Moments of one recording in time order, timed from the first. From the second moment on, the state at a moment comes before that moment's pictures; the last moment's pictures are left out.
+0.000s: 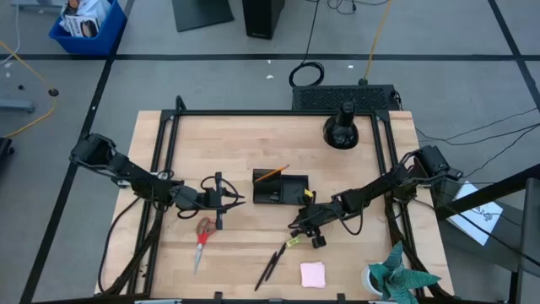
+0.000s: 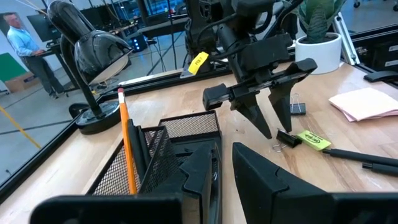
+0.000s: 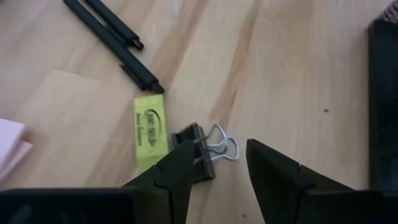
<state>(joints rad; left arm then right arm) -0.38 1.32 0.28 0.88 -0.43 0.14 0.33 1.71 0.67 0.28 0.01 0.03</state>
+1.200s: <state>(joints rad) -0.38 1.32 0.28 0.88 -0.43 0.14 0.34 1.75 0.67 0.38 0.00 -0.01</state>
